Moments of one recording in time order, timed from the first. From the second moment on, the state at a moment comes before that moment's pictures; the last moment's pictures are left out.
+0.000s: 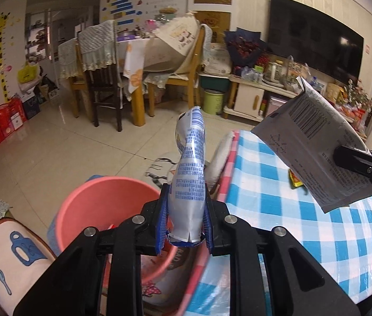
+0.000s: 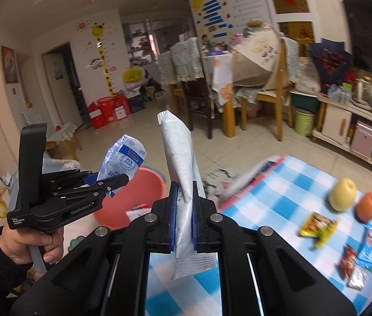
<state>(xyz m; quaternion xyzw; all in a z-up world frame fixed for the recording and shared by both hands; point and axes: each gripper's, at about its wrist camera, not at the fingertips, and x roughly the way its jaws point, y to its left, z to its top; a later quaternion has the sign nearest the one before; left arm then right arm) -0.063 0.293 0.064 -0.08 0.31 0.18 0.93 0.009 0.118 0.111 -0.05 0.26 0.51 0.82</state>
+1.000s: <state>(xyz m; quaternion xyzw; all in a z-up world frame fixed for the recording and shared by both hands) -0.088 0.421 0.082 -0.10 0.29 0.25 0.92 -0.012 0.294 0.133 -0.05 0.26 0.58 0.77</state>
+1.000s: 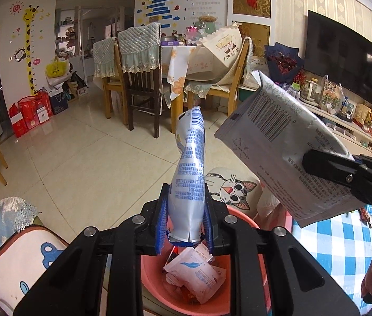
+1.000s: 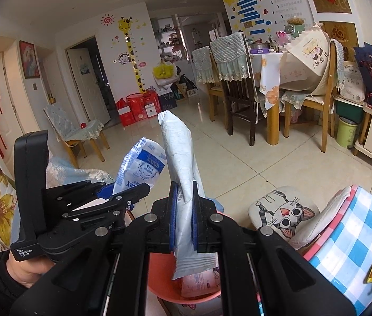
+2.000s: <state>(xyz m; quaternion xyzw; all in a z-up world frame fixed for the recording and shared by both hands) -0.068 0.435 0.040 -0.13 0.31 0.26 0.90 0.007 0.262 0.089 -0.04 0.28 0.53 0.80</state>
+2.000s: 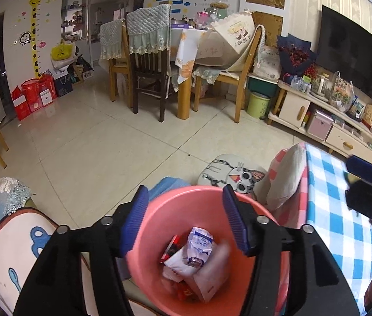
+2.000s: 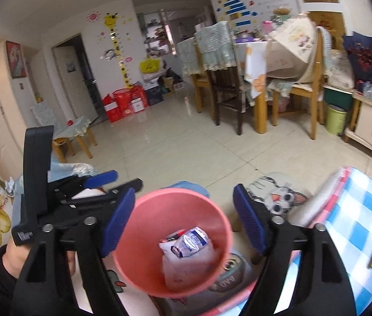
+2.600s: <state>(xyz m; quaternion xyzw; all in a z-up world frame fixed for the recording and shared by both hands) 0.059 0.222 0.005 -0.06 0.35 0.07 0.93 0.064 -0.028 0.007 0.00 0.32 0.28 0.91</state>
